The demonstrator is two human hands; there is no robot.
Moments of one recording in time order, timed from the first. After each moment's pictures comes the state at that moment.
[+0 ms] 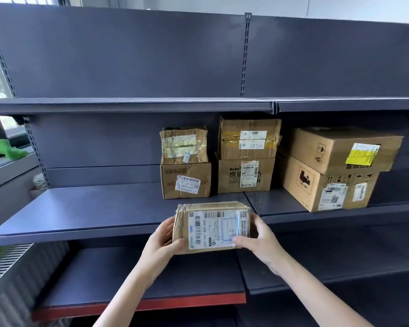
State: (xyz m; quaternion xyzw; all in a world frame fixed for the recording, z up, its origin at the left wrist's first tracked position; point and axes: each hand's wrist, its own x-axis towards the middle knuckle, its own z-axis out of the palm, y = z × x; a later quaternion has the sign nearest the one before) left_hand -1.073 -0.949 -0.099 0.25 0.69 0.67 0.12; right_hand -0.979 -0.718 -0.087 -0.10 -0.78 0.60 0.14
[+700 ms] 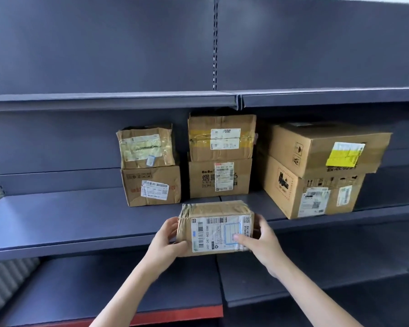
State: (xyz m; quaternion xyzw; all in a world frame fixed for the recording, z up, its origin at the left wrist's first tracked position) left_hand -1.100 -0.808 -0.108 0.23 0.73 0.63 0.14; right_hand -0.998 -0.588 -0.110 -0.14 -0.74 0.63 0.20
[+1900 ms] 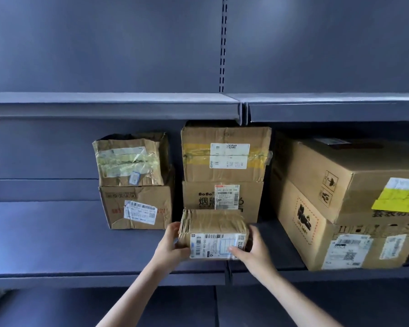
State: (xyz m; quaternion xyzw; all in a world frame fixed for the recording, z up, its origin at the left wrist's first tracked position) left_hand -1.234 -0.702 -0.145 0.14 0.77 0.61 0.12; right_hand -1.148 -0.486 -0.155 -0.12 -0.80 0.56 0.19
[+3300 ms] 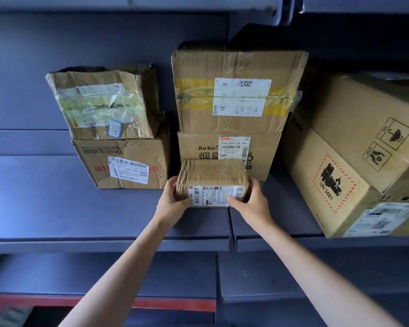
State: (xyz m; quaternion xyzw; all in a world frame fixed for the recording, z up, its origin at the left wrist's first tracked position) left_hand -1.288 -0.670 -0.185 0.09 0.78 0.61 0.09; right_hand -1.212 -0.471 -0.187 -0.15 -0.80 0.54 0.19
